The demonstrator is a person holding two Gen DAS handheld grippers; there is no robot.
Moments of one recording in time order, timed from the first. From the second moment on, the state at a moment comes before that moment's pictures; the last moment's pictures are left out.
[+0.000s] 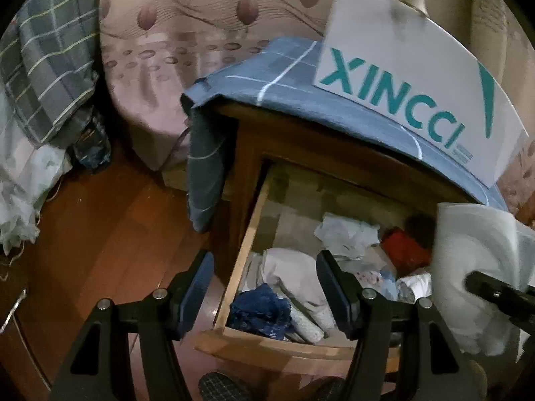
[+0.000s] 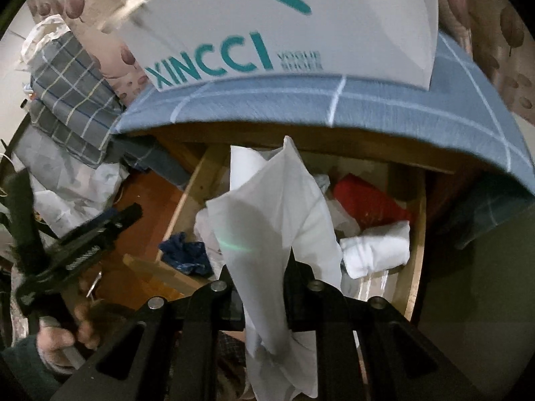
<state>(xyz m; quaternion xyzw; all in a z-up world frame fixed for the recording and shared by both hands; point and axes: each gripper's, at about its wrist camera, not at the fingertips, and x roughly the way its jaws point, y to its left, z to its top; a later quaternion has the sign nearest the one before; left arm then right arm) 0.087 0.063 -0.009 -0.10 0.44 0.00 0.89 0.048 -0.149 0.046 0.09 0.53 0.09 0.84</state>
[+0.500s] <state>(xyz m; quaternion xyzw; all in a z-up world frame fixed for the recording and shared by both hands) 0.086 0.060 -0.008 -0.10 0.44 0.00 0.89 0.040 -0.134 0.168 0.07 0.46 0.11 0.88</state>
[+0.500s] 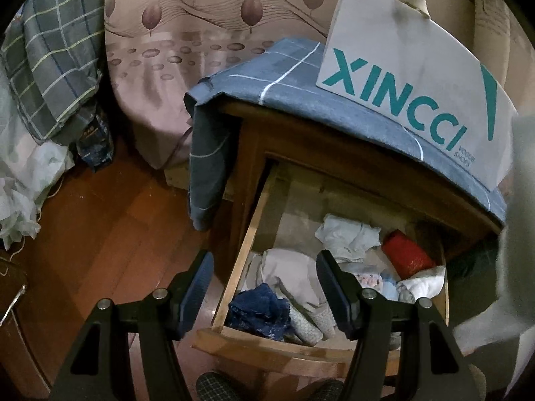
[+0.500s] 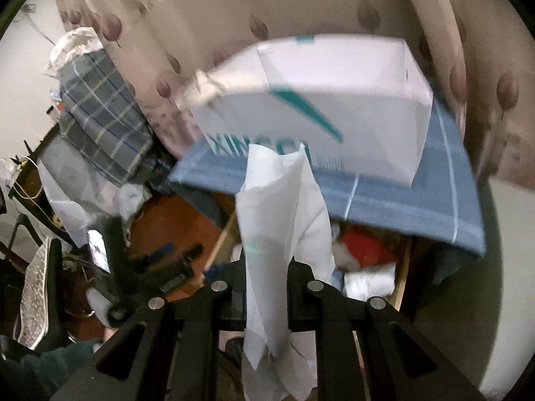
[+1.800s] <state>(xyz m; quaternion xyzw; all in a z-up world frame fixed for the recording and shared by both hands) 0.082 0.049 -0.006 -0.08 0.42 0.00 0.90 0.278 -0.160 0.177 -0.10 0.49 -0.03 0.86</state>
